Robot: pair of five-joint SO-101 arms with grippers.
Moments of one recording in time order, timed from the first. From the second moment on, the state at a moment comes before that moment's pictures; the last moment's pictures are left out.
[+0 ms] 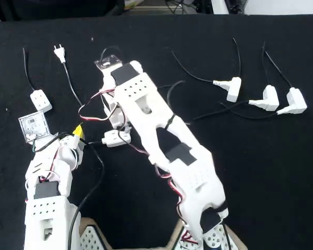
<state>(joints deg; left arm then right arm) -14.2 -74.3 92.3 23.8 8.9 -34.2 33.4 -33.7 99.4 -6.8</state>
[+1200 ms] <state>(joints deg) -14.2 -74.3 92.3 23.8 8.9 -30.0 40.1 -29.2 98.1 -1.9</state>
